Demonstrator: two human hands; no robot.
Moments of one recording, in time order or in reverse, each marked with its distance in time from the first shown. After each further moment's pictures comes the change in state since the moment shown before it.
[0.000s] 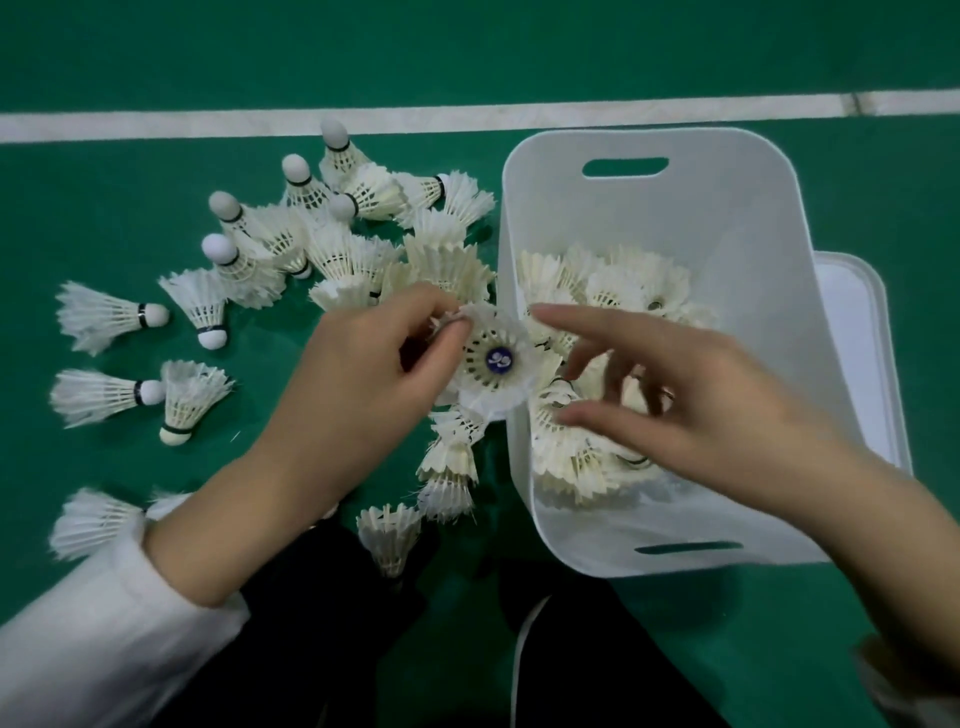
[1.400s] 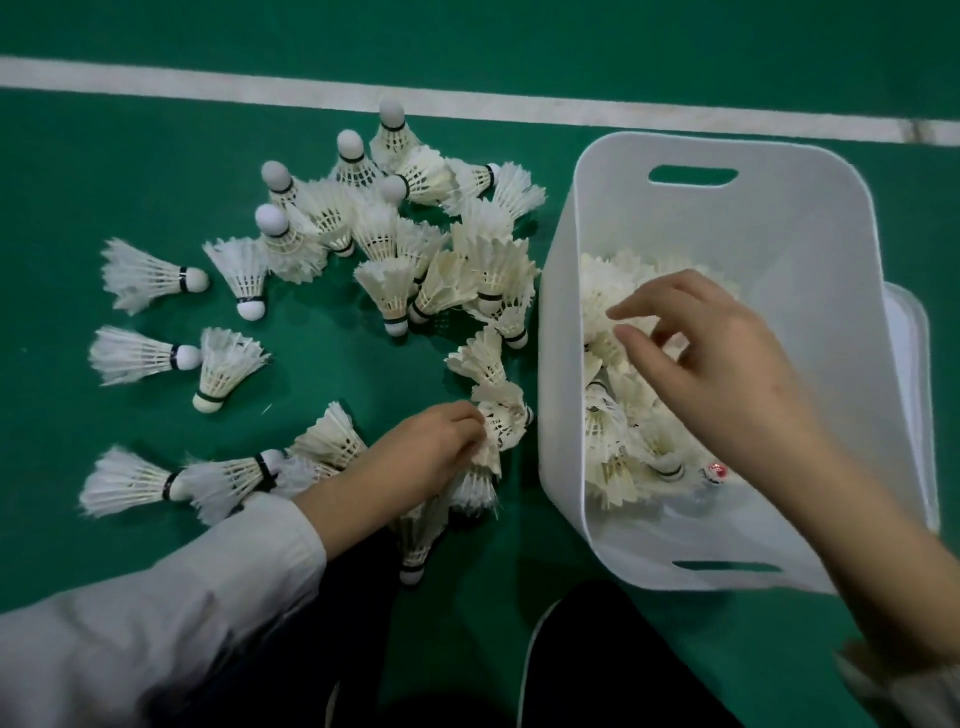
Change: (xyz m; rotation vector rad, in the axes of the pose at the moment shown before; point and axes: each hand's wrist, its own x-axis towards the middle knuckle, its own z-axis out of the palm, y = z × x) left_hand -0.040 -0.121 0.077 0.204 -0.432 0.123; right_hand 0.037 0.013 0.027 -0.189 0.247 0.193
